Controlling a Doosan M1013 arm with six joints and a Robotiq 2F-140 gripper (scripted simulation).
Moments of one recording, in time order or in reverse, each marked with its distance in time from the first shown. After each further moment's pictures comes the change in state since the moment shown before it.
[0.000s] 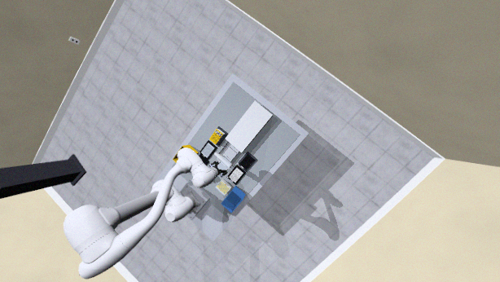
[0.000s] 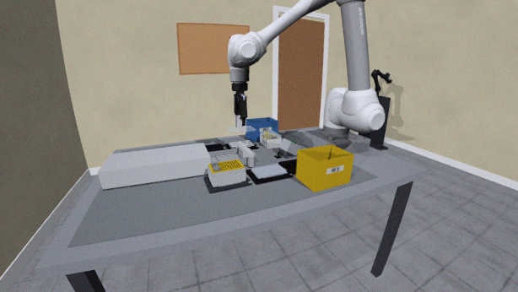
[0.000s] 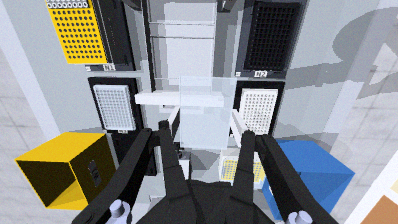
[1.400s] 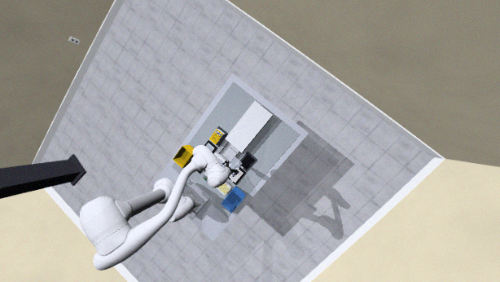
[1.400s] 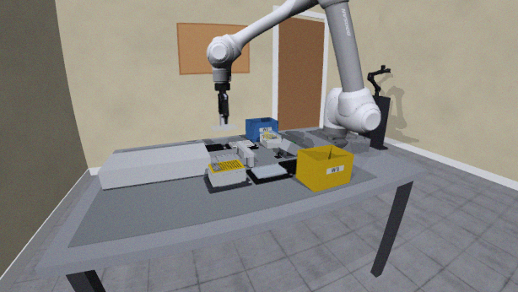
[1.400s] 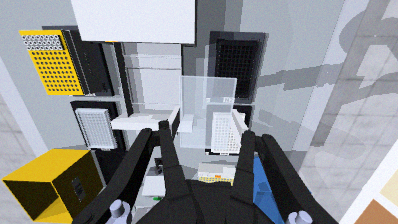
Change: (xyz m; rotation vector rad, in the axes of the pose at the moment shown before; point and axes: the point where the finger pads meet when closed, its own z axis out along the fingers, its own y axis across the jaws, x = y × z) arm 0.068 0.068 0.000 0.000 0.000 0.000
